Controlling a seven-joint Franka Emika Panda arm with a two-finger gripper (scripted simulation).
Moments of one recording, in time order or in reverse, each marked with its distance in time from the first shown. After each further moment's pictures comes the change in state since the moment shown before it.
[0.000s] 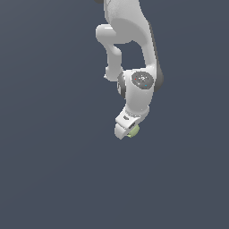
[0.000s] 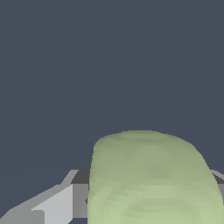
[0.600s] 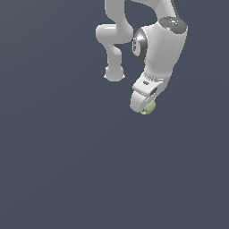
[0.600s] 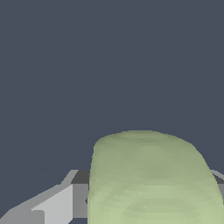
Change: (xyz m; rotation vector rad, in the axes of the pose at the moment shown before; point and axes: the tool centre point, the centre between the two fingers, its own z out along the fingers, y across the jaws) arm 0.008 -0.070 -0.125 -0.002 0.000 -0.002
